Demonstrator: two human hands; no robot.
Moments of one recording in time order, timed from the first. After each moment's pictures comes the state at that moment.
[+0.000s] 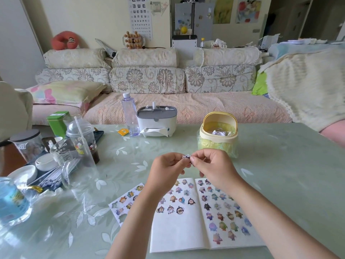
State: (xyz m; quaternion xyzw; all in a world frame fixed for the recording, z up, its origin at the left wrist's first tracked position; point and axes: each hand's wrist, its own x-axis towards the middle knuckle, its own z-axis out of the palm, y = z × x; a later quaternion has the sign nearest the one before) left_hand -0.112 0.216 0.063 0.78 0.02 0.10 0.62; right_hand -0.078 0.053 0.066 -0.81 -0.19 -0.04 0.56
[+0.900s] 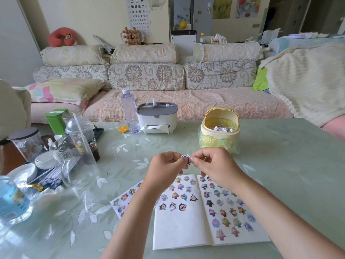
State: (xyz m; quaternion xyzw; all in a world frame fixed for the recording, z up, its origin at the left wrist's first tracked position) left_hand -0.115 0.223 0.064 0.79 0.06 0.07 0.60; right_hand -0.077 0.054 0.063 -0.83 -0.22 -0.03 0.51
